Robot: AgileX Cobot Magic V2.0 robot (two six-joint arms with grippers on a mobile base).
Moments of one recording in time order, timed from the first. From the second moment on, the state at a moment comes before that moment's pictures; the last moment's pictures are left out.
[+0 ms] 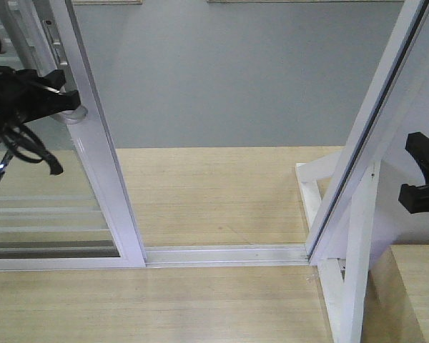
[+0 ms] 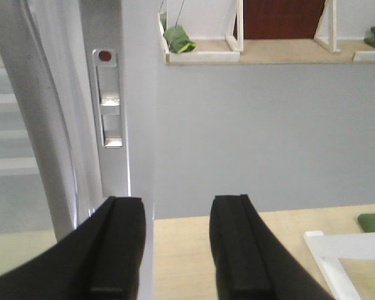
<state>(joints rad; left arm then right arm) -0.17 1.38 -0.73 -0.09 -0.33 0.03 0.18 0.69 -0.46 -0.18 0.12 0.08</state>
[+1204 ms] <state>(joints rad) -0.04 0.06 0.03 0.00 -0.09 0.07 0.18 0.69 -0.46 -0.18 0.12 0.08</state>
